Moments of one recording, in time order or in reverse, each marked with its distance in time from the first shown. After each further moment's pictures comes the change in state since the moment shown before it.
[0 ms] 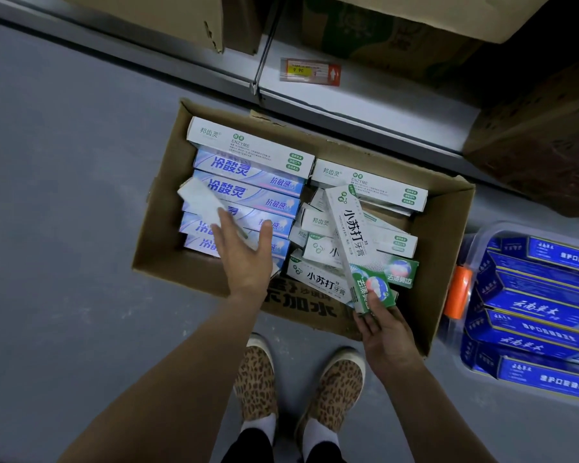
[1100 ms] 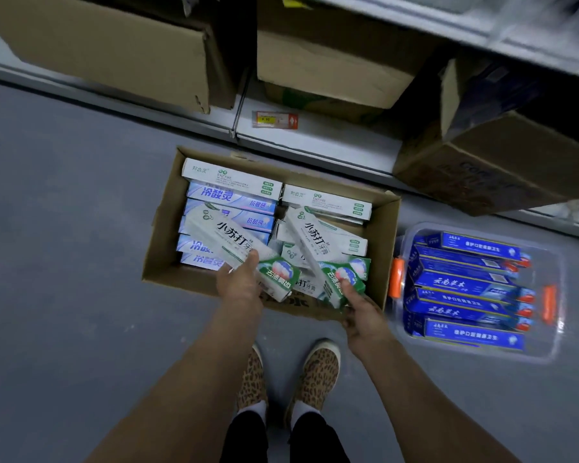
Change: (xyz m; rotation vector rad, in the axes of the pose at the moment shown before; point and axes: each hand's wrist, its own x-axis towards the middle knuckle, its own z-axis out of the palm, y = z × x) left_hand -0.075 0.064 -0.037 -0.624 -0.030 -0.626; right_hand -0.075 -0.042 0.004 -0.151 0.011 -0.012
